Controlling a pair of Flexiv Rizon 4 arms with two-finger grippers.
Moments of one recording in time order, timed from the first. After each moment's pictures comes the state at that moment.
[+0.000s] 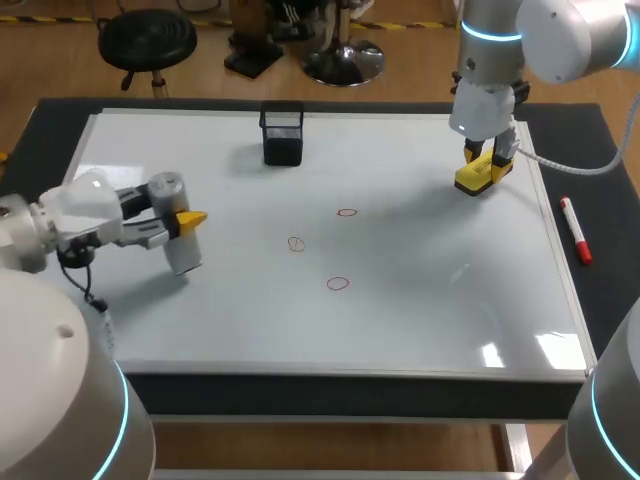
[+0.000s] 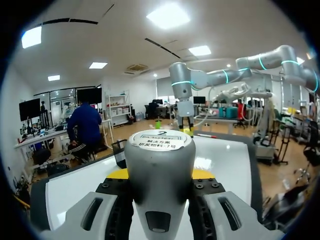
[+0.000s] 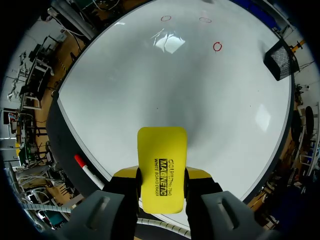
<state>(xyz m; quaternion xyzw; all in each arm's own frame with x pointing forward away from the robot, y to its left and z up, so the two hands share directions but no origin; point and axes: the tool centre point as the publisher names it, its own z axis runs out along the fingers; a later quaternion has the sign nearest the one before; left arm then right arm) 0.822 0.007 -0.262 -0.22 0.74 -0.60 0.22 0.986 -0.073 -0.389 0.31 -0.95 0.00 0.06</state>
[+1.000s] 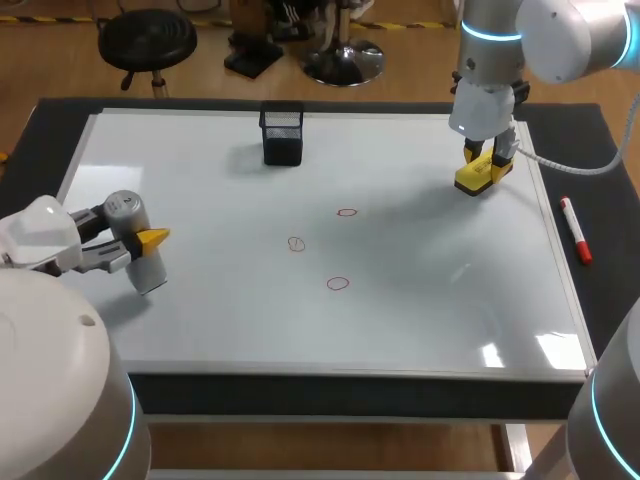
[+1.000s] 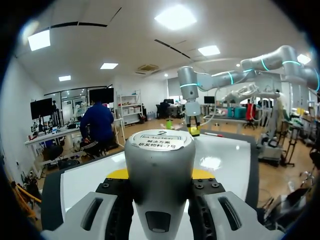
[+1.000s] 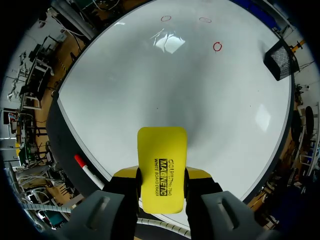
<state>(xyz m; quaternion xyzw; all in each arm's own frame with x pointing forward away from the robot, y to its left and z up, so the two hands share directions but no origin) 0.788 0.053 -0.255 -0.26 0.73 -0.58 0.25 0.986 -0.073 -0.389 0.31 -0.95 0.00 0.06</state>
